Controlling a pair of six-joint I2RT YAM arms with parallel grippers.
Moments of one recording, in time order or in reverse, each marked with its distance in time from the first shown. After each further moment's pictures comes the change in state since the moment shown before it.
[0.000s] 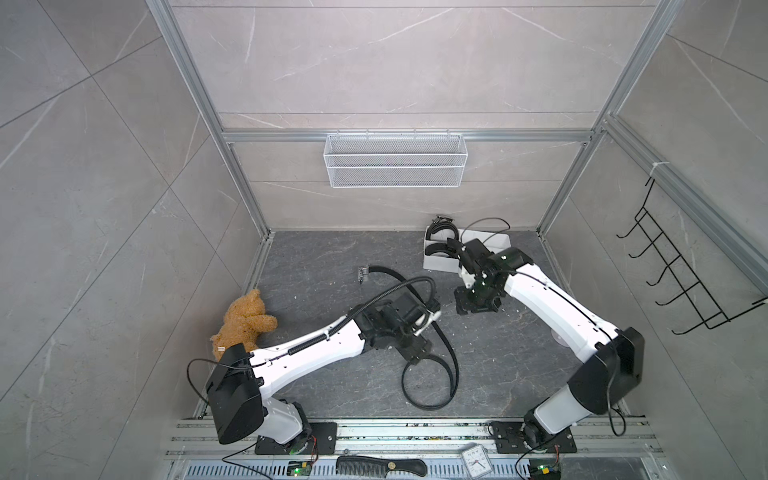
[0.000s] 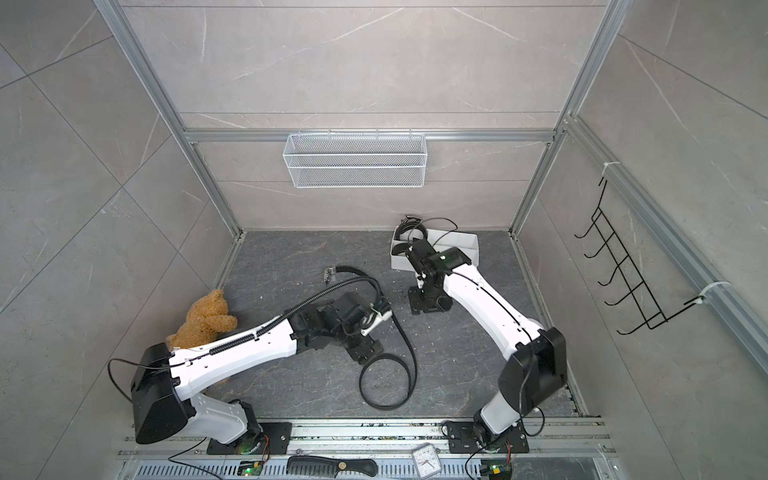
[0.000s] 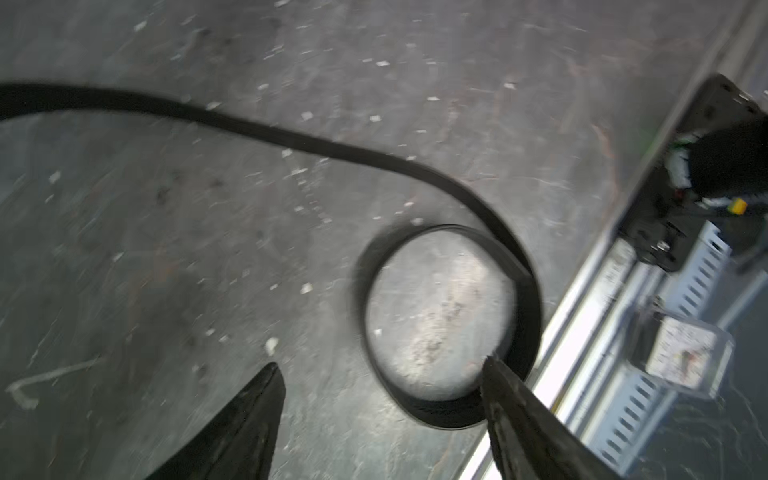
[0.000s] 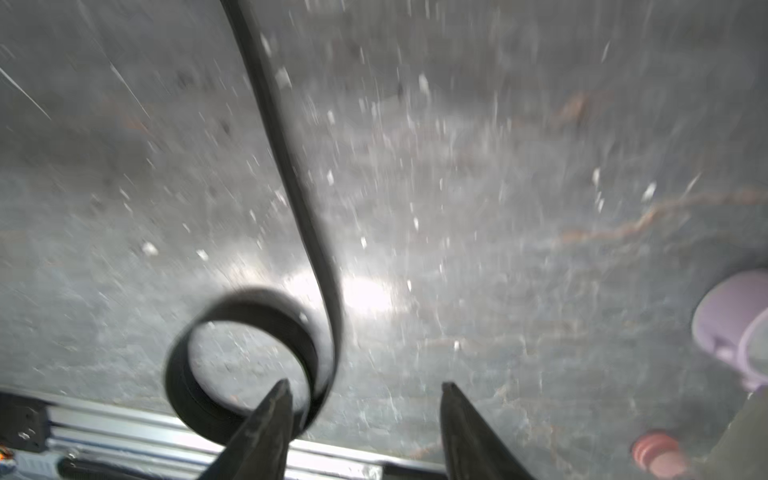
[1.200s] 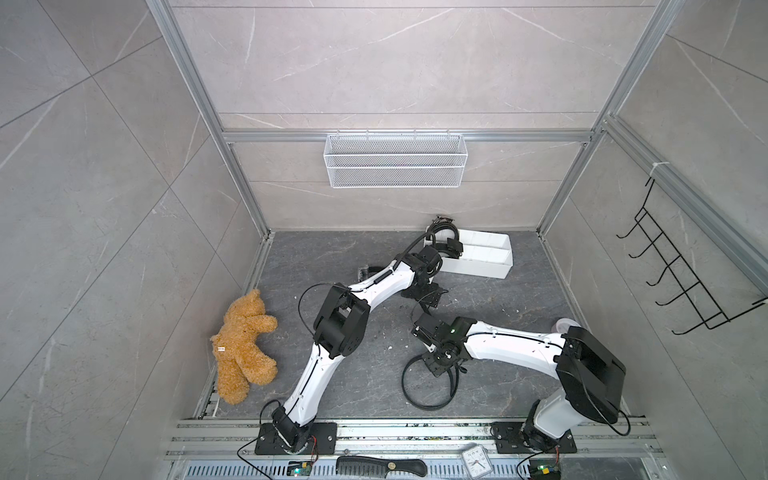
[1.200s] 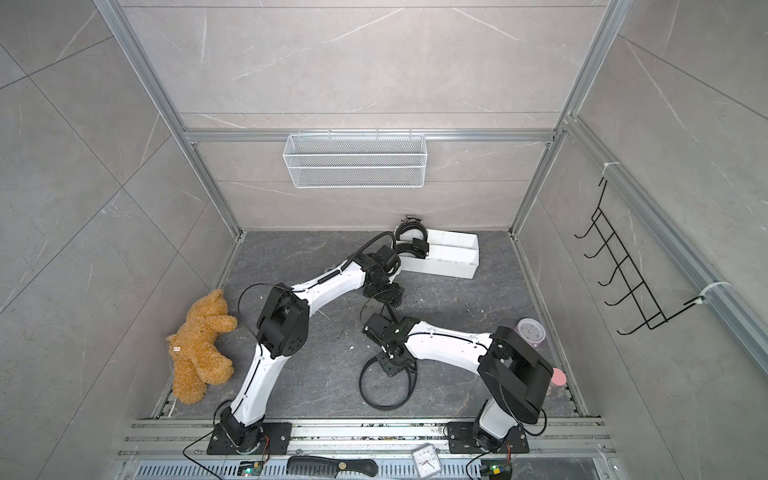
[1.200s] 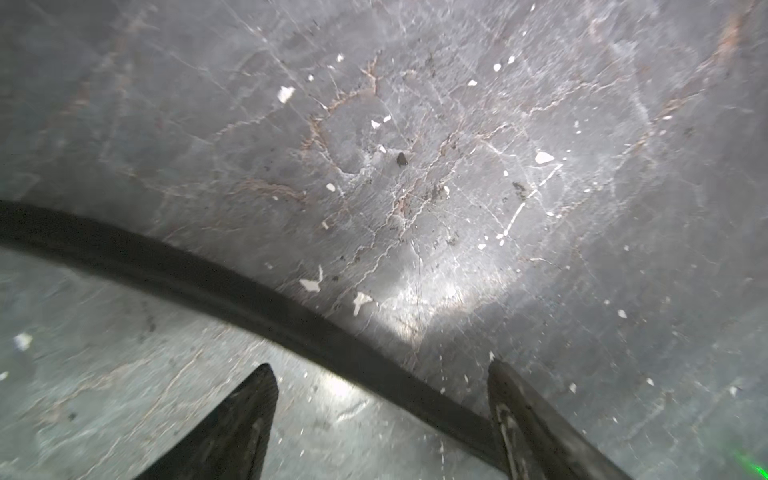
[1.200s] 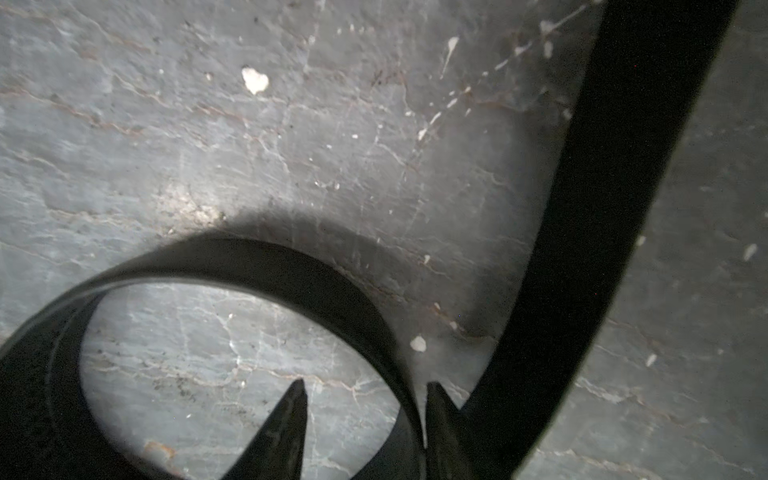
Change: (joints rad) left arm 0.179 0.896 0.846 -0.167 0.072 -0.144; right arm 0.442 0.098 -0.425 0.488 0.092 -0.005
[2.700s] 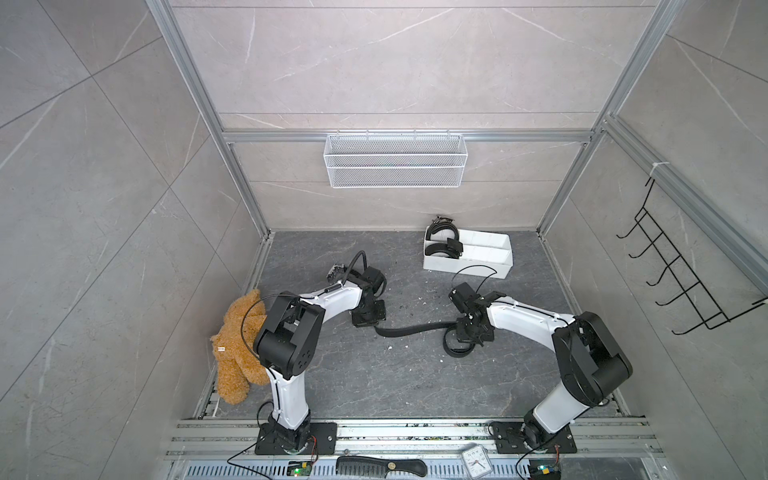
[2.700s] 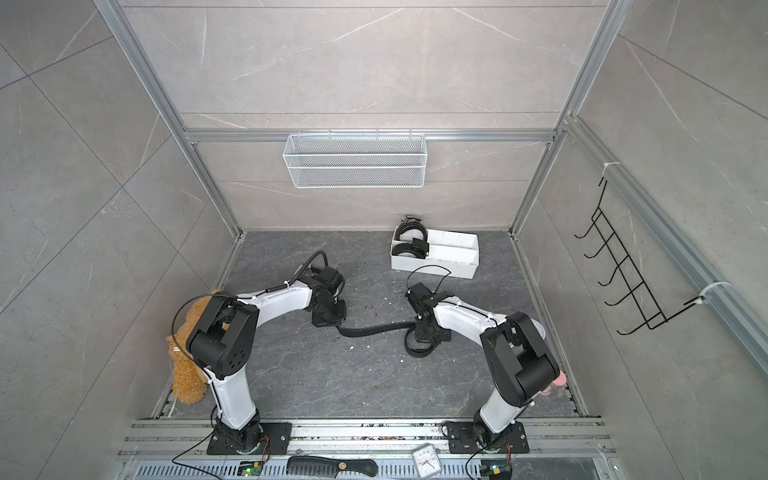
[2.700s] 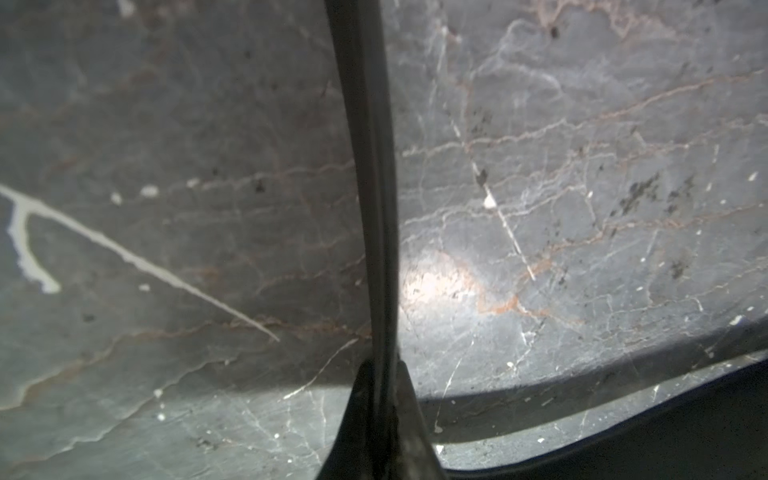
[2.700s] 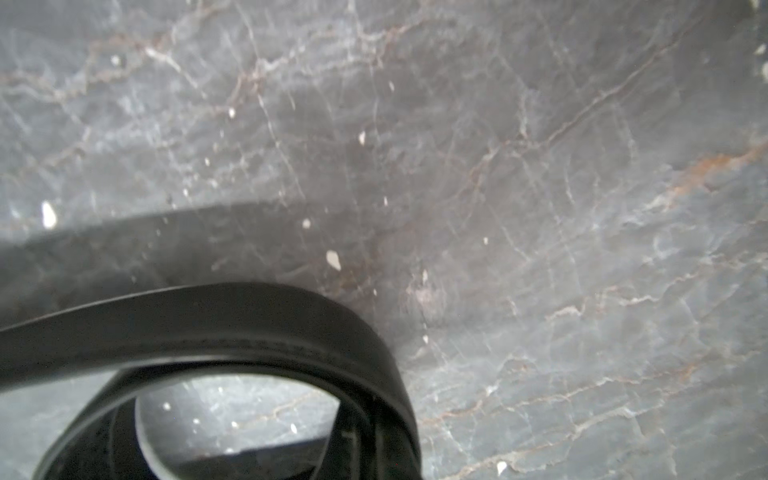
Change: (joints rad) left arm 0.216 -0.481 -0.844 0.256 0.023 -0.371; right arm -0.445 0.058 0.017 -0.011 0.082 0.277
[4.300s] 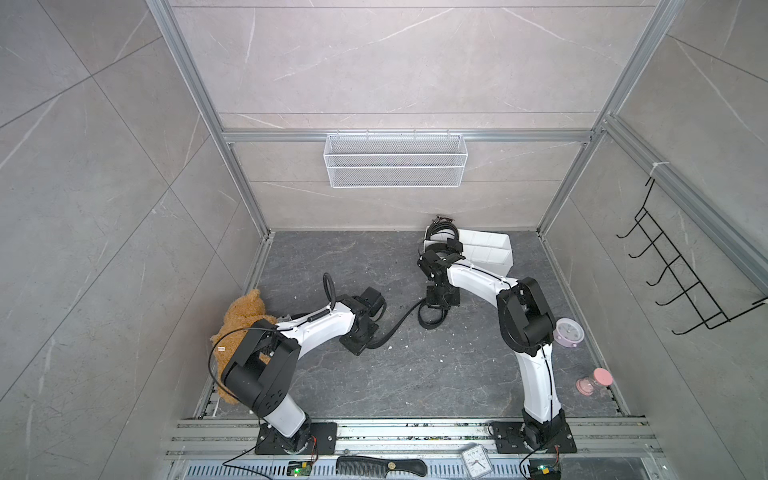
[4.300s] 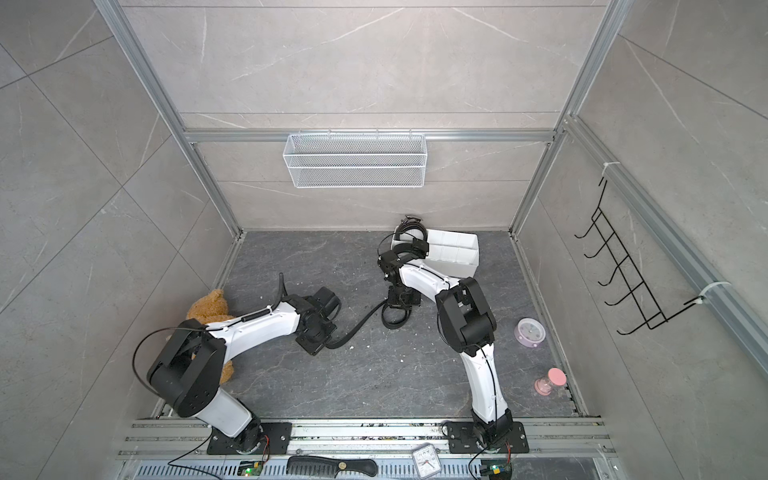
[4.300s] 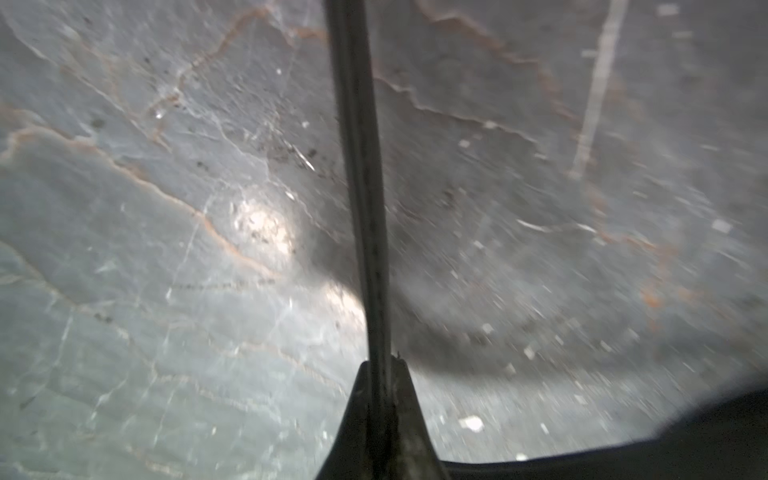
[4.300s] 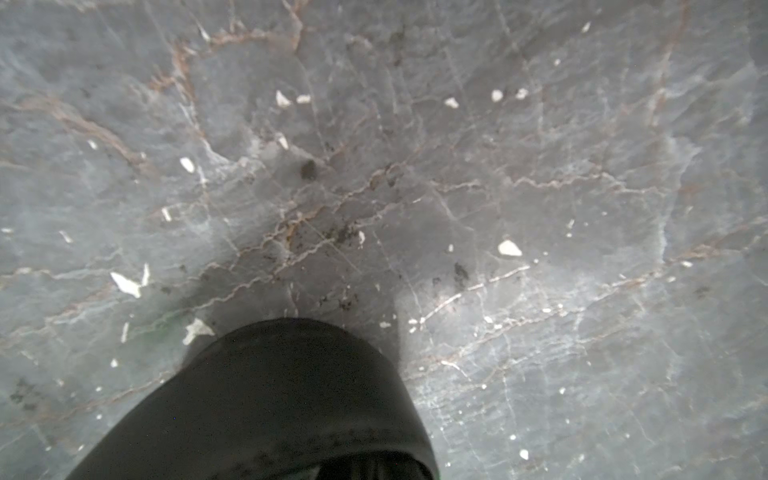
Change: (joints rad) left arm -0.103 -0.210 -0.217 -0.104 -0.192 -0.866; right arm 0.034 0.492 0.690 -0.237 -0.034 0.008
